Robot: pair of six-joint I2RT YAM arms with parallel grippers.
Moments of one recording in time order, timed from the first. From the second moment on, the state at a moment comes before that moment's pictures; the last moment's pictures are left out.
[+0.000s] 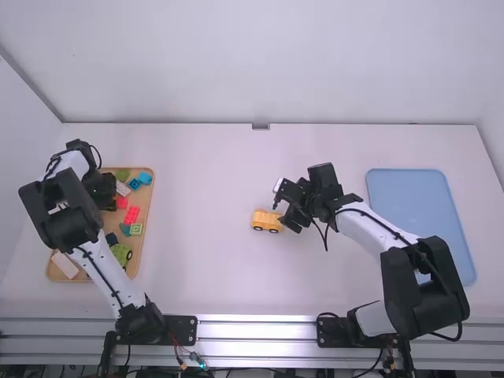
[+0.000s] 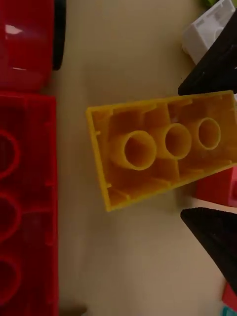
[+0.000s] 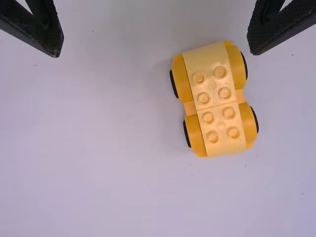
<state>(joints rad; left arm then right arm) 0.56 2.21 1.62 -0.91 -0.03 -1.30 0.34 1.56 0.81 -0.24 -0.38 -0.79</state>
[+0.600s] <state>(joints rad) 0.56 2.21 1.62 -0.90 -0.07 -1.32 0.34 1.56 0.81 -0.24 -0.38 -0.79</state>
